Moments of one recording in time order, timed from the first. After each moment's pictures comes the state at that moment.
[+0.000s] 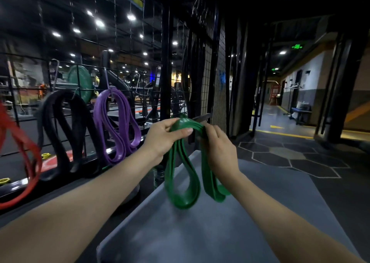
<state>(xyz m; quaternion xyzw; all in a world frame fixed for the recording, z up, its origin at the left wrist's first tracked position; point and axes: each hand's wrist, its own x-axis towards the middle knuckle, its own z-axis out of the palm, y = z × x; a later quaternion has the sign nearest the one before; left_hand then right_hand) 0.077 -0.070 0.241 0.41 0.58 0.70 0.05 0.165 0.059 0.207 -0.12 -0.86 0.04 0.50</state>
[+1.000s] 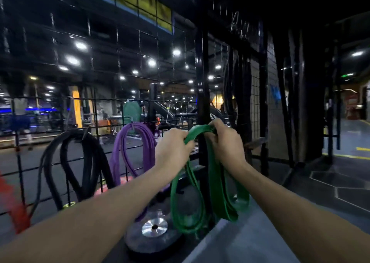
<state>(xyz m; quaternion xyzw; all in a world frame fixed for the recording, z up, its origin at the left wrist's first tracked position) -0.046 -0.030 0.285 0.27 0.84 0.33 -0.34 -0.016 0.112 0.277 0.01 -0.84 0.17 0.51</state>
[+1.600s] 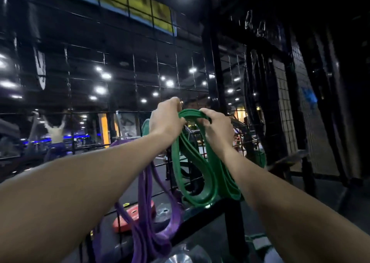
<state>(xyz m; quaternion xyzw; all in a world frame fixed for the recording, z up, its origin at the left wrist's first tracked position) -0.157 -0.003 0.363 0.21 0.82 0.27 -0.45 -0.182 0.130 0.322 0.06 -0.76 0.34 0.55</state>
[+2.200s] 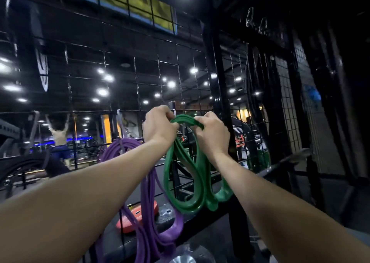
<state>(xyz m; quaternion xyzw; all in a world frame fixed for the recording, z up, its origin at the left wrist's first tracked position) -0.171 -0.015 0.344 0.15 0.79 0.41 -0.43 -0.180 0.109 0.308 0.04 -0.77 0.27 0.57</state>
